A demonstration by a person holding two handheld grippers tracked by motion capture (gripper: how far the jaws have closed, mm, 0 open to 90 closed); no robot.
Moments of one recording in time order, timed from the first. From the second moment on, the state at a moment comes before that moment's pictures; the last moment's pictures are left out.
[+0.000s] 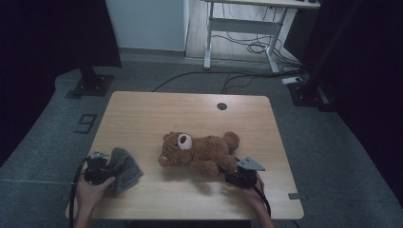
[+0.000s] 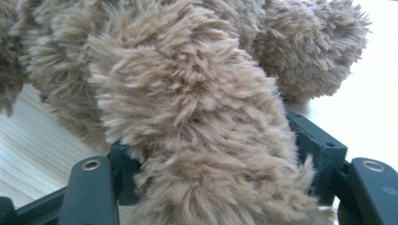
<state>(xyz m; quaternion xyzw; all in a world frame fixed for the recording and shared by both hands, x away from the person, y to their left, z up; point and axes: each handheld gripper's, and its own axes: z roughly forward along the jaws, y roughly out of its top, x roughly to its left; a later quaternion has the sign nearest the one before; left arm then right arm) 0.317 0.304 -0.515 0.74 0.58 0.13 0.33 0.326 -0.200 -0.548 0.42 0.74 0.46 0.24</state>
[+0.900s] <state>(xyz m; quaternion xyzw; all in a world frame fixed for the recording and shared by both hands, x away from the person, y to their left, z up) 0.298 0.276 -0.475 0.74 0.50 0.17 0.41 0.309 -0.219 -0.523 0.39 0.71 0.53 0.23</state>
